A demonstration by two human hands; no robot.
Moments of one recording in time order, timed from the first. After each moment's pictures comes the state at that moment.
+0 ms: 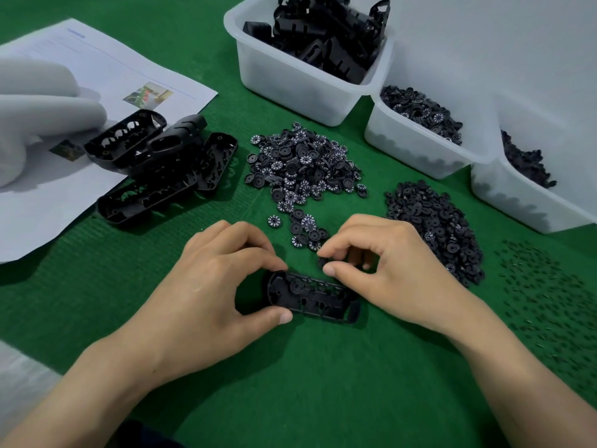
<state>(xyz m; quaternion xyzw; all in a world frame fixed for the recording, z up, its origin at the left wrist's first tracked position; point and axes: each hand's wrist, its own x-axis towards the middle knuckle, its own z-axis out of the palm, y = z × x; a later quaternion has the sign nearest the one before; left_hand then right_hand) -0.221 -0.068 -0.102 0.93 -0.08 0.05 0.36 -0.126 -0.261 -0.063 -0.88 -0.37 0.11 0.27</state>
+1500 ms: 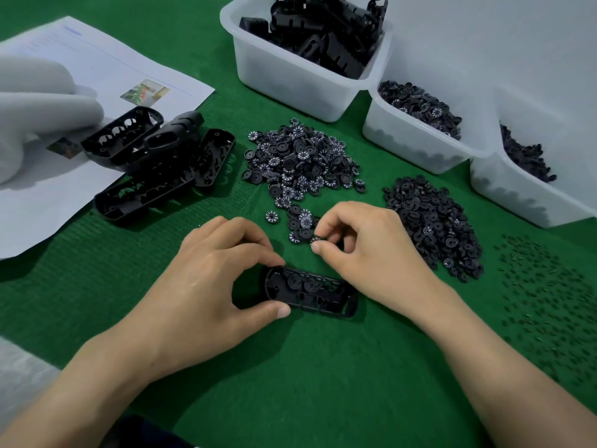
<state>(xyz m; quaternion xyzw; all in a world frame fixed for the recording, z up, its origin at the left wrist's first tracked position) -0.221 -0.067 -0.102 0.93 -0.08 0.06 0.36 -0.123 -0.245 -0.077 -0.92 -0.29 0.04 0.25</state>
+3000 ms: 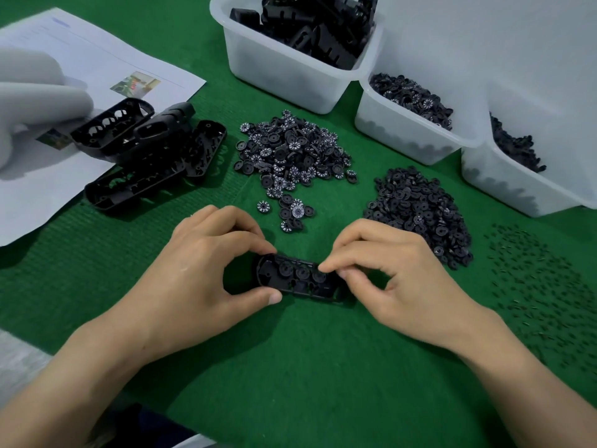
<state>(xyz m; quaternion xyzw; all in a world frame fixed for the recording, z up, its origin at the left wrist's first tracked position) -0.220 -0.068 -0.103 0.93 -0.09 0.06 0.35 -0.147 -0.286 -0.069 -0.86 -0.44 0.04 0.26</state>
